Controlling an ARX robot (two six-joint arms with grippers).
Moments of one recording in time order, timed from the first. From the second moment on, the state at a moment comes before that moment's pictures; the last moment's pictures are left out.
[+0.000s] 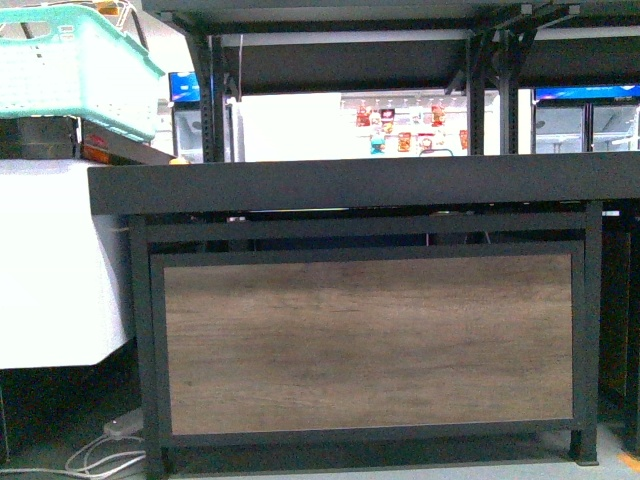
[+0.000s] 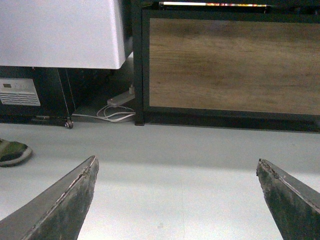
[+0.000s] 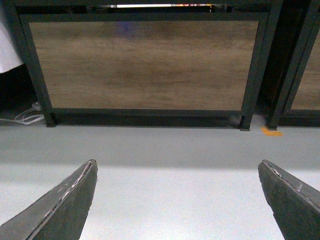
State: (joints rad) left arm 0.00 0.00 0.01 0.00 0.00 0.00; right arm 0.00 0.00 0.01 0.00 0.00 0.00
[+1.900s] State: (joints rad) left arm 0.00 0.00 0.01 0.00 0.00 0.00; right arm 0.00 0.00 0.01 0.00 0.00 0.00
